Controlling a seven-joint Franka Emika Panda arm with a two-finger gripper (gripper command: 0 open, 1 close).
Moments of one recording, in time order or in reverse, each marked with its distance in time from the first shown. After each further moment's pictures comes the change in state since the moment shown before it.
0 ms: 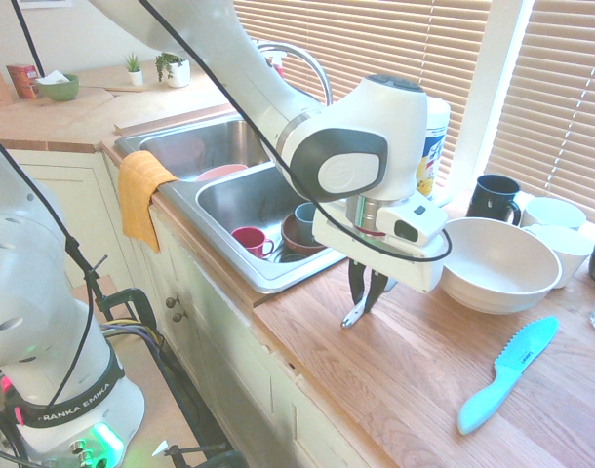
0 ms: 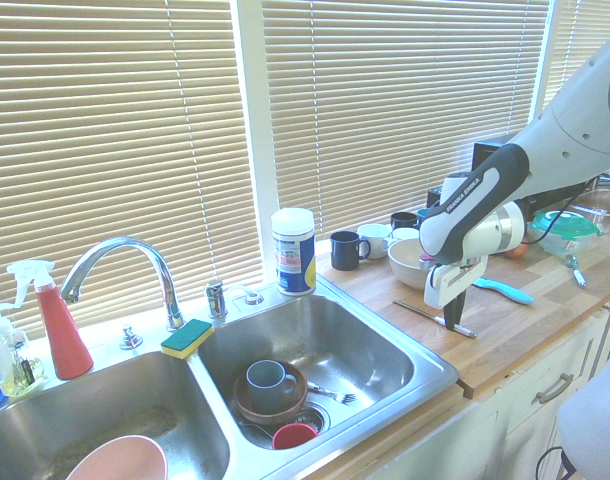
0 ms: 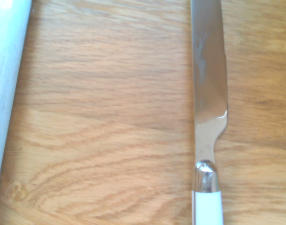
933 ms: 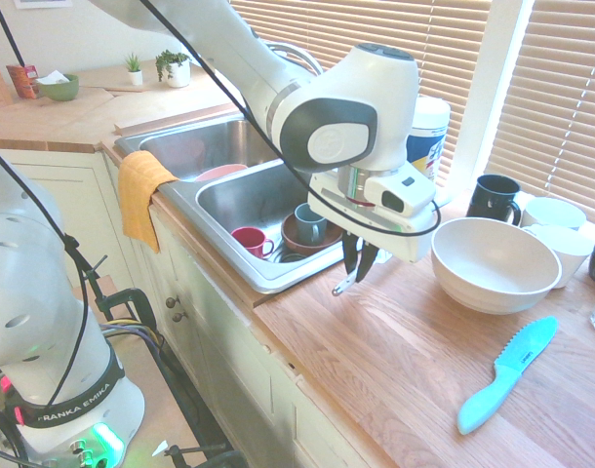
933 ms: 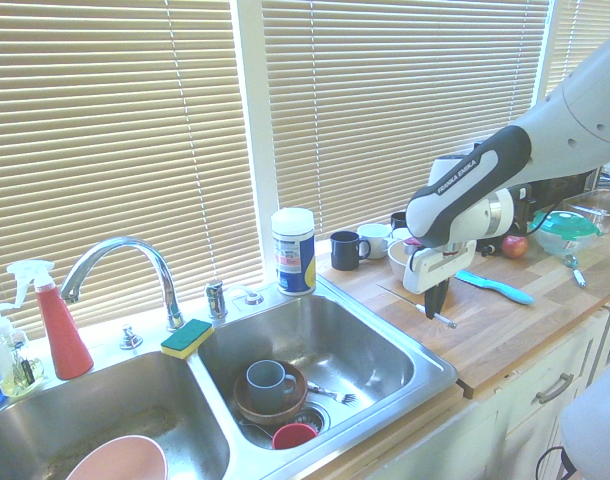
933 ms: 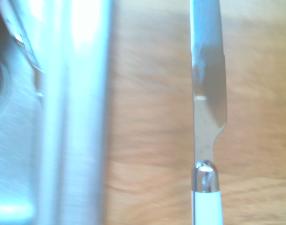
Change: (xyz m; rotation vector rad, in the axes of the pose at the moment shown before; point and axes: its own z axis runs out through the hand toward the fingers) arm -0.013 -0.042 -0.044 0.068 0.016 0.071
